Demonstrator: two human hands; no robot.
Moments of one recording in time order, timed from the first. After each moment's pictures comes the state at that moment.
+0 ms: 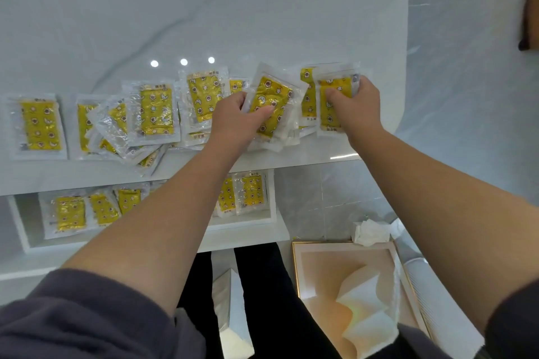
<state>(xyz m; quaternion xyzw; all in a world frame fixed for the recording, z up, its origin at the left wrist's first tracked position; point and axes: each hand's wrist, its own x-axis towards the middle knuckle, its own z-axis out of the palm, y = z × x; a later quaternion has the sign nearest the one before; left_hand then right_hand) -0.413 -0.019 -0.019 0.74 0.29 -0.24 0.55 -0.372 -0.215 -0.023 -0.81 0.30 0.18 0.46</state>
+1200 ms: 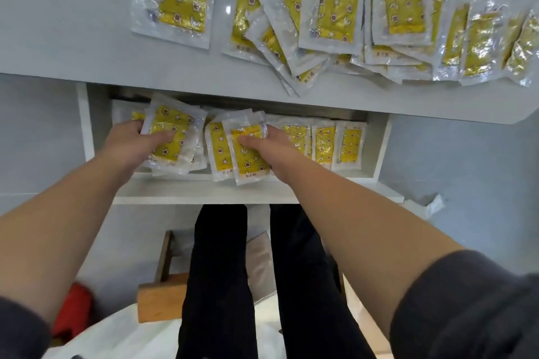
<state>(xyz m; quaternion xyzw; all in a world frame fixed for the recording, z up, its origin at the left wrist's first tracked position) -0.656 0.354 -0.141 0.65 0.48 -0.35 0.46 -0.608 0.128 -0.157 -0.65 0.32 0.52 0.44</state>
